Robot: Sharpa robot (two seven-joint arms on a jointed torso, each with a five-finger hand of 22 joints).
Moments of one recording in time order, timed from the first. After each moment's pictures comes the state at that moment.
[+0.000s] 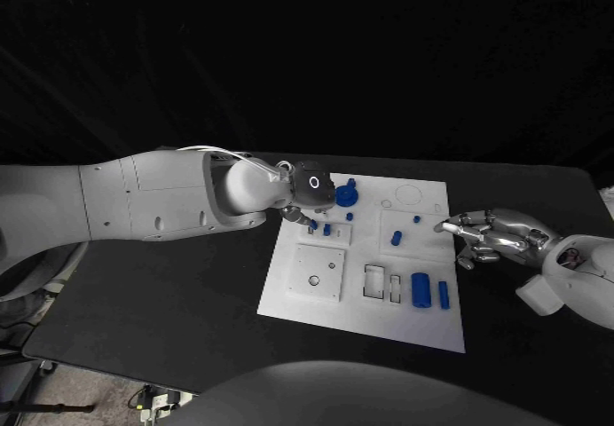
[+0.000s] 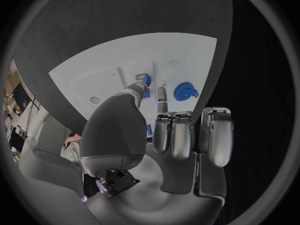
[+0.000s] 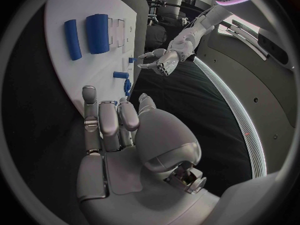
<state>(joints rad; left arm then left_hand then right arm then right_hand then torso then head) 1.34 -0.78 -0.23 1.53 -2.42 -0.06 0.03 1.19 -0.22 0.26 0.29 0.34 0.98 -0.05 0.30 0.30 1.47 -0.06 1.57 1.31 1.47 -0.09 1.57 1.31 0.02 1.47 0.03 1.57 1.31 1.23 -1.02 -0.23 1.53 -0.51 -0.02 0.11 1.36 0.27 -0.27 0.19 0.40 0.61 0.13 0.37 0.39 1.21 0.06 1.35 1.26 1.23 0.03 1.36 1.31 0.15 0.88 0.15 0.76 1.31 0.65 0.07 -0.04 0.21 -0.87</state>
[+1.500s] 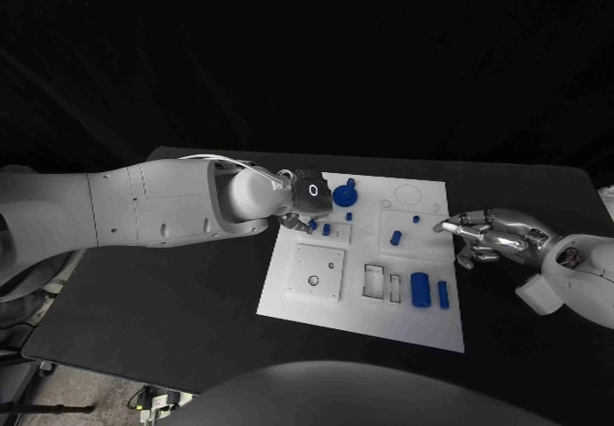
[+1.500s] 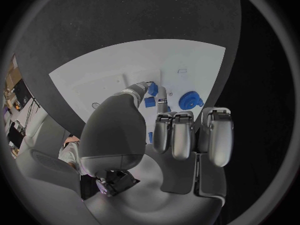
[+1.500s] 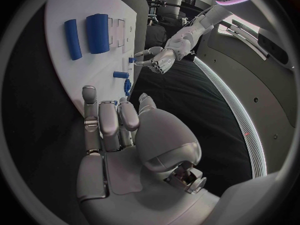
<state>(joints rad) 1.31 -0.76 -0.23 1.51 -2.42 -0.01 0.02 1.18 -0.22 0.33 0.29 0.29 0.98 -0.05 0.28 0.30 1.47 -0.06 1.57 1.31 1.47 -0.08 1.57 1.31 0.02 1.47 0.03 1.57 1.31 1.23 -1.02 -0.23 1.53 -0.50 -0.01 0.11 1.35 0.27 -0.27 0.19 0.40 0.62 0.12 0.37 0.39 1.21 0.06 1.35 1.25 1.23 0.03 1.36 1.31 0.15 0.88 0.15 0.76 1.31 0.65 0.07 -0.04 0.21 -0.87</state>
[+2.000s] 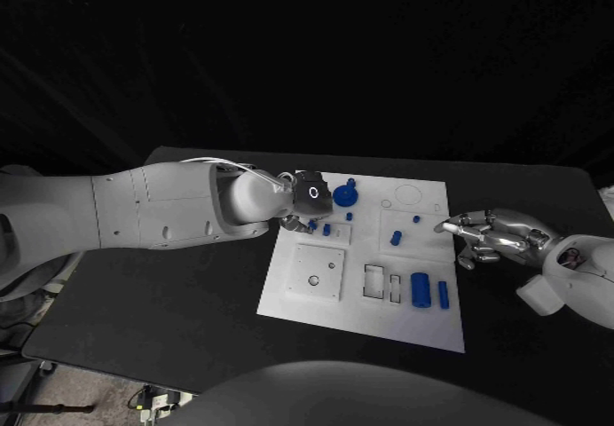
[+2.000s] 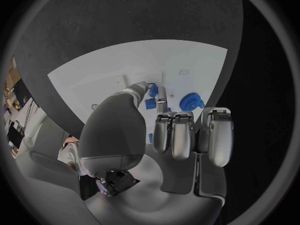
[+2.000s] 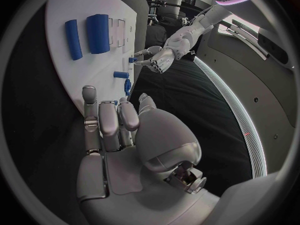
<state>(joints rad) 1.30 -0.75 -0.23 1.50 -2.43 -0.01 0.01 1.19 -0.24 0.35 0.28 0.28 0.98 -0.05 0.30 0.34 1.47 -0.05 1.57 1.31 1.47 -0.08 1.57 1.31 0.02 1.47 0.03 1.57 1.31 1.23 -1.02 -0.23 1.53 -0.50 -0.01 0.11 1.35 0.27 -0.27 0.19 0.41 0.62 0.12 0.37 0.39 1.21 0.06 1.35 1.25 1.23 0.03 1.36 1.31 0.15 0.88 0.15 0.76 1.31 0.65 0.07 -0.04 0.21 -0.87</state>
